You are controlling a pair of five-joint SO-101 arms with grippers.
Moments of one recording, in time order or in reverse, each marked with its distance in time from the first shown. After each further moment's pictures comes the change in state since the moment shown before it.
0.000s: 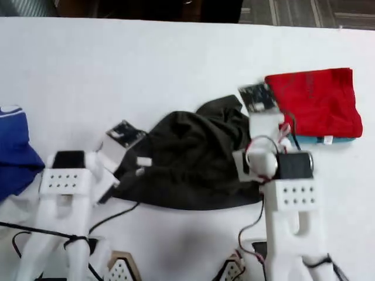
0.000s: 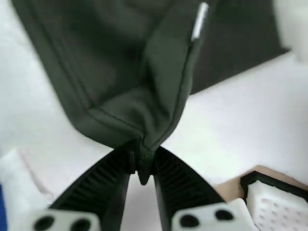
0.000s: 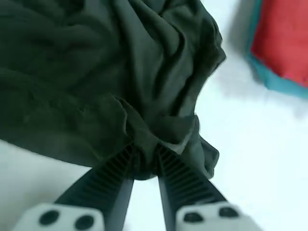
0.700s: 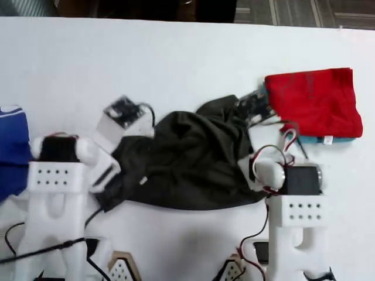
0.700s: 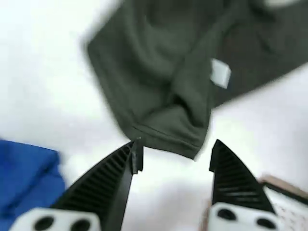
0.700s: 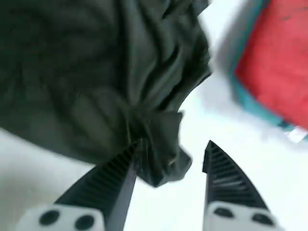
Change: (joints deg) left arm 1.8 0.0 -24.7 10.5 -0.1; right arm 1.7 -4.2 -4.3 1.4 12.1
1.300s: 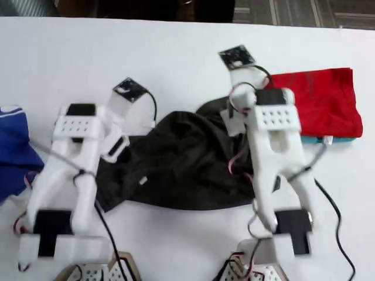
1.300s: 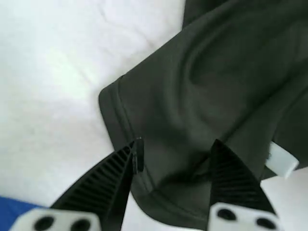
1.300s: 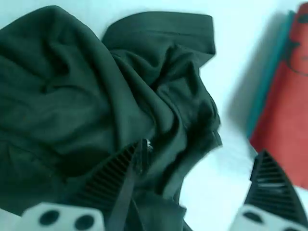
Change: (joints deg) left arm 0.1 35.0 -5.2 -20.2 4.8; right arm -5.5 50.4 -28.0 -9.1 -7.2
